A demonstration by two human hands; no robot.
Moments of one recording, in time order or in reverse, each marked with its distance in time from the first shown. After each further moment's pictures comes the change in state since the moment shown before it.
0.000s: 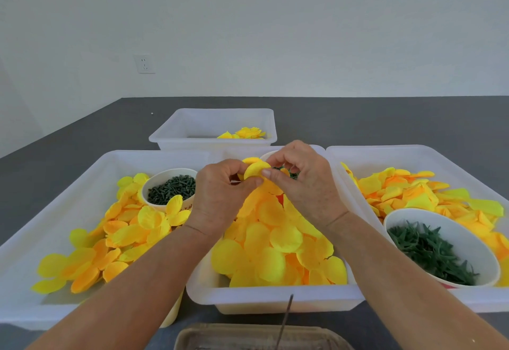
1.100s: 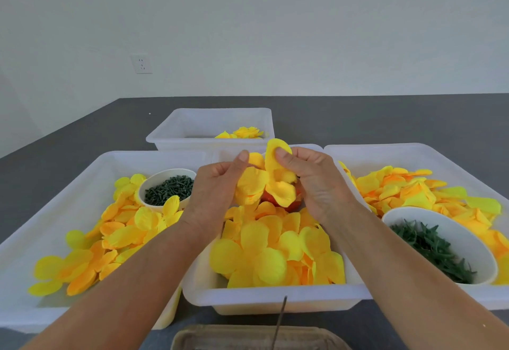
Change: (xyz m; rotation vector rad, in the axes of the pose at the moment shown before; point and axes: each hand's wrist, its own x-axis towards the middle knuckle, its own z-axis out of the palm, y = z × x) left_hand -0.001 0.010 -0.001 -0.430 -0.097 -0.351; right_hand 0.005 0.000 -0.008 0.802 -0.016 0.597
